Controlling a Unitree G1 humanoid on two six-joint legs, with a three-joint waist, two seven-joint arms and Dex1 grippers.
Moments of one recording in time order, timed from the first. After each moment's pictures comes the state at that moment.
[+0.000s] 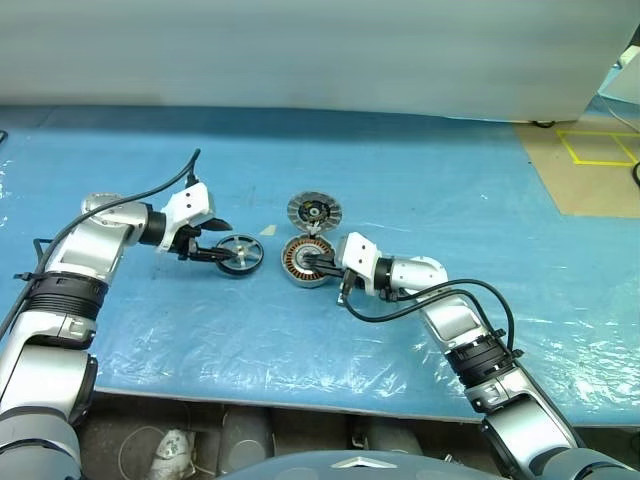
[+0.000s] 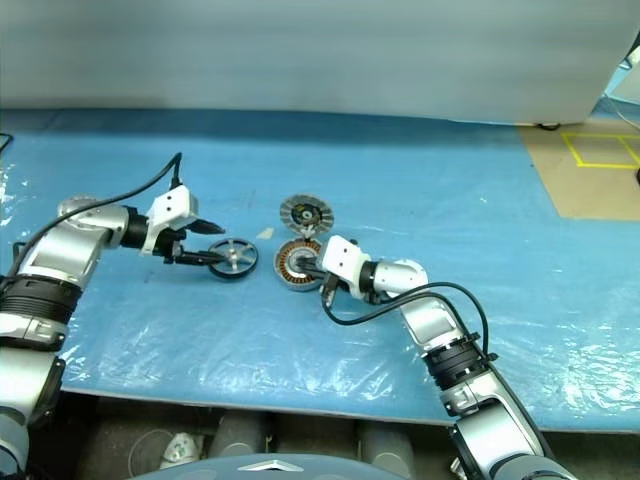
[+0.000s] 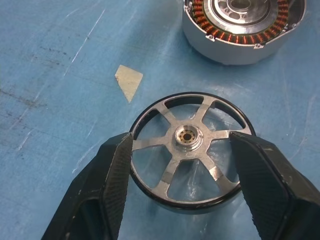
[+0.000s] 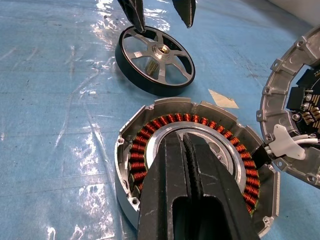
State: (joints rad) left arm -0.69 0.77 -0.16 0.46 -0.07 0.15 -1.35; right arm -0.42 -0.32 0.33 0.15 -0.01 -0.01 0.87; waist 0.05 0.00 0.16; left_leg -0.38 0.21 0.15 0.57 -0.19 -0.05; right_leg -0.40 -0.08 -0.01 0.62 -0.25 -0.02
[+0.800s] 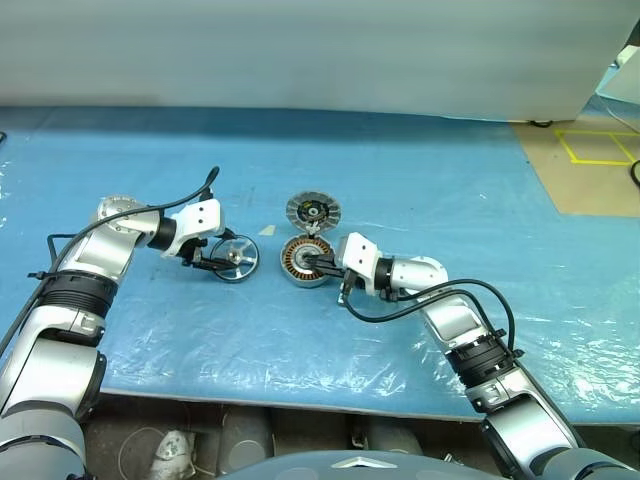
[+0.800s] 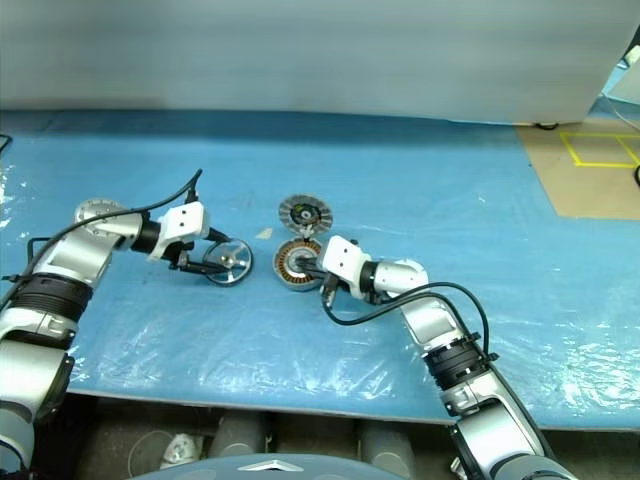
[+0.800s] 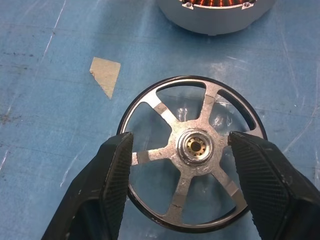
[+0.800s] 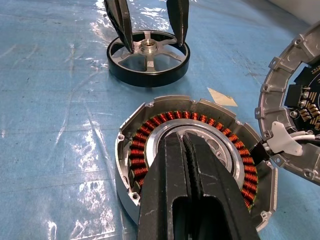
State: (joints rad) left arm -0.72 0.75 -0.22 0.56 0.01 -0.04 -1.36; right arm -0.42 -0.32 0.33 0.15 -0.01 -0.01 0.87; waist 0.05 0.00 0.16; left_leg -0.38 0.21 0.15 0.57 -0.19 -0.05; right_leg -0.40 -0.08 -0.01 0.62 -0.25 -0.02
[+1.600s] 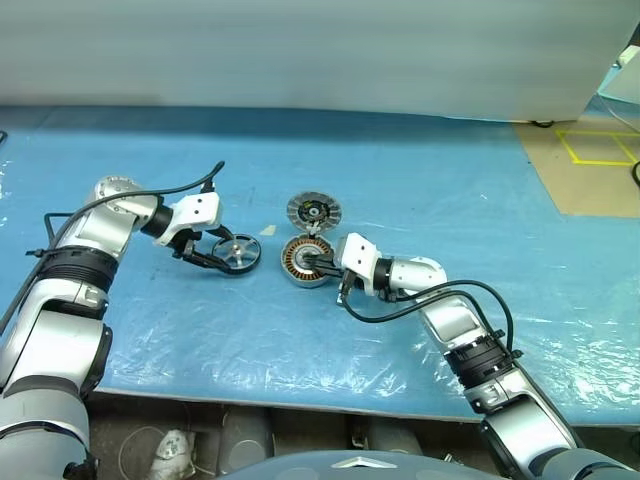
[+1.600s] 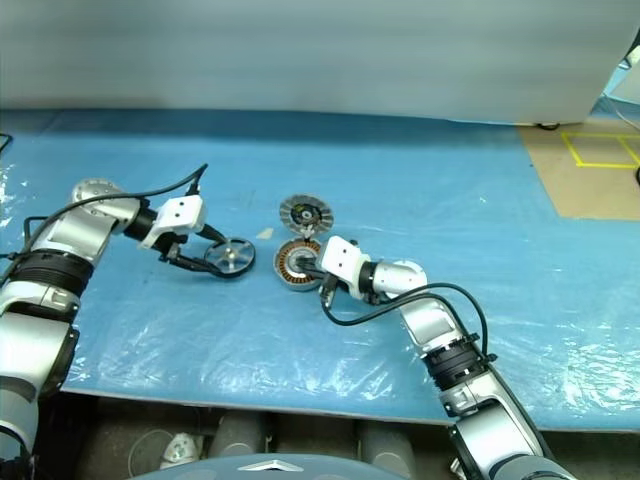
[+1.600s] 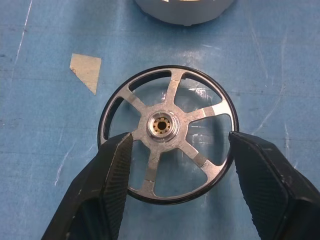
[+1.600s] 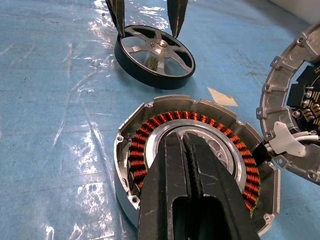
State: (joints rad) left arm -0.87 0.73 -0.27 0.76 0.07 -0.14 -1.54; right arm -0.42 -0.32 0.33 0.15 -0.02 -0.01 0.86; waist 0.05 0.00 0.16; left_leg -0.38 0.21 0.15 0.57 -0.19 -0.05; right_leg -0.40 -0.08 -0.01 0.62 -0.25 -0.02
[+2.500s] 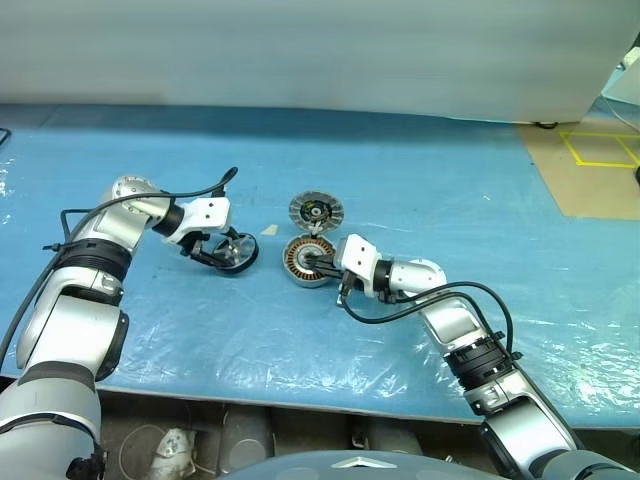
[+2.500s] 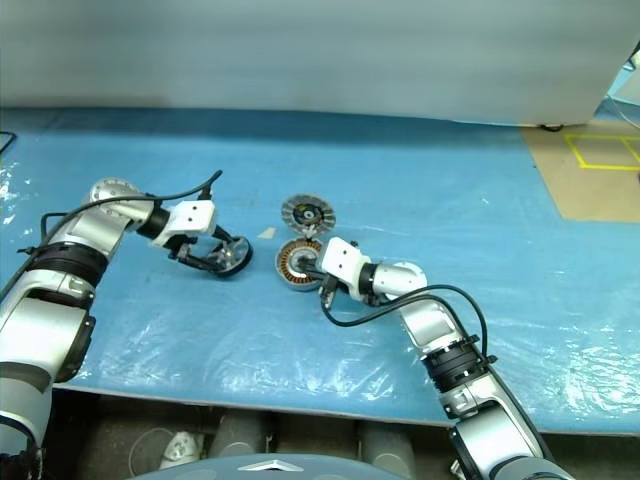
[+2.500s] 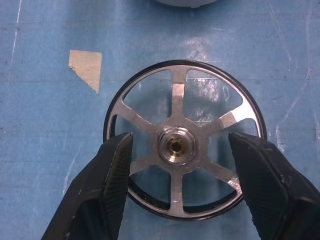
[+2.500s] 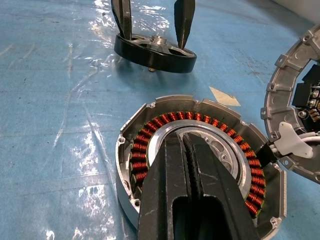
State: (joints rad) left arm -0.93 0.67 -0.28 0.92 0.15 -0.30 -1.50; right arm -0.41 -0.31 0.33 0.15 -0.02 -0.01 0.85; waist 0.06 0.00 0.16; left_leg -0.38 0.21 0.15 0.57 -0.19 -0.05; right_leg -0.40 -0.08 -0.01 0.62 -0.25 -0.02
